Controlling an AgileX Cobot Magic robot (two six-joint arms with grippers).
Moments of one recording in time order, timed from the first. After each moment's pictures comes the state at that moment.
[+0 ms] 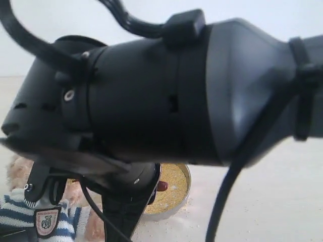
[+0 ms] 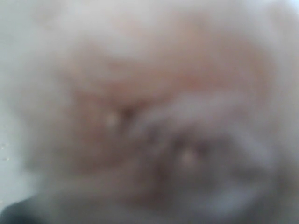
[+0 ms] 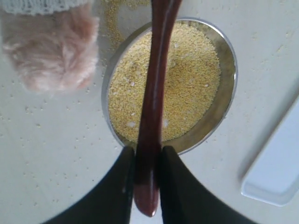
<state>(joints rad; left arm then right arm) 0.06 0.57 -0.05 -1.09 0.75 0.50 1.27 1.81 -1.44 -0.44 1.22 -0.05</state>
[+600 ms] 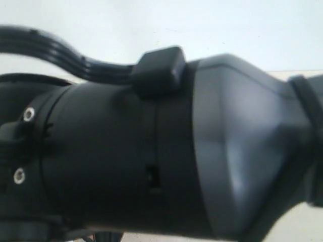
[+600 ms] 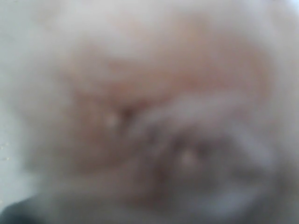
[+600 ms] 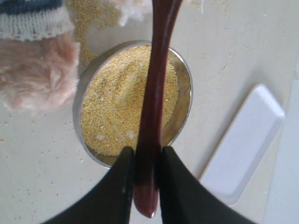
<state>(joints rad) 0.06 0.57 -0.05 -1.09 0.75 0.50 1.37 1.81 -1.43 -0.64 1.22 0.05</state>
